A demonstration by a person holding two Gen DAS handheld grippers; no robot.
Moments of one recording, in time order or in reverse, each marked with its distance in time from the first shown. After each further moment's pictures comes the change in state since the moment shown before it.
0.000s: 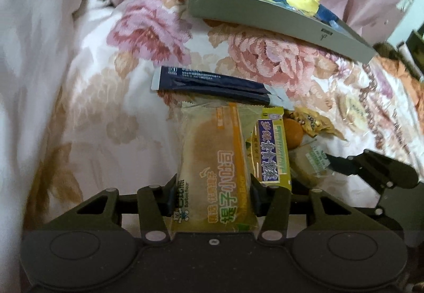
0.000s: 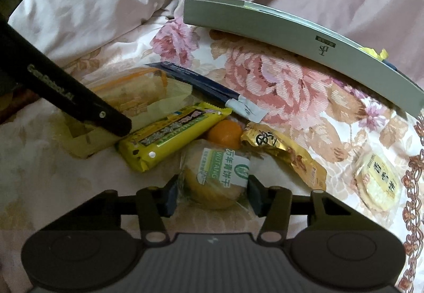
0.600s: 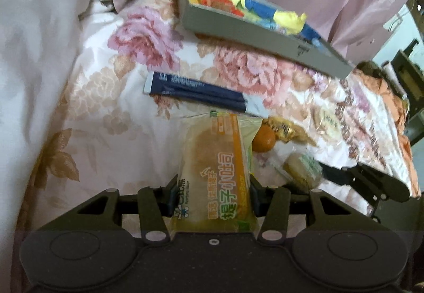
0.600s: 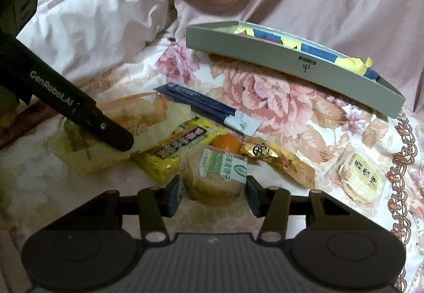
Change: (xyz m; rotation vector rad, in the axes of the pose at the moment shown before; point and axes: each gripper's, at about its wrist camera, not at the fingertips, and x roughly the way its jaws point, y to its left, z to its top) left arm -0.032 -0.005 -0.016 -0.047 -0.077 -0.072; right arm -0.044 0.006 -0.004 0.034 -0.076 -0.001
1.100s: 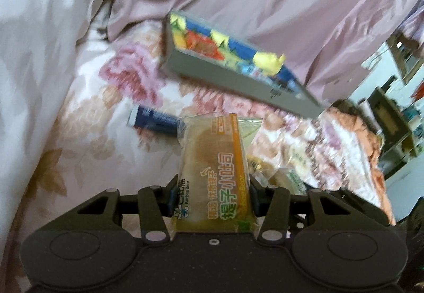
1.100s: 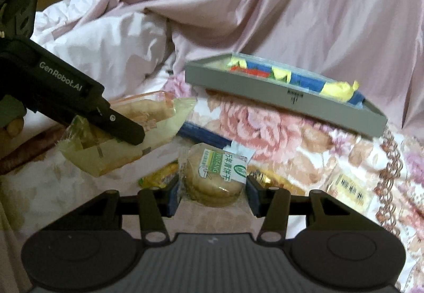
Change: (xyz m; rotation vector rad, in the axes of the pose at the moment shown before) left arm -0.028 -0.004 0.003 -0.057 -0.171 -0.120; right arm -0.028 0.007 0.005 0.018 -0.135 -0.028
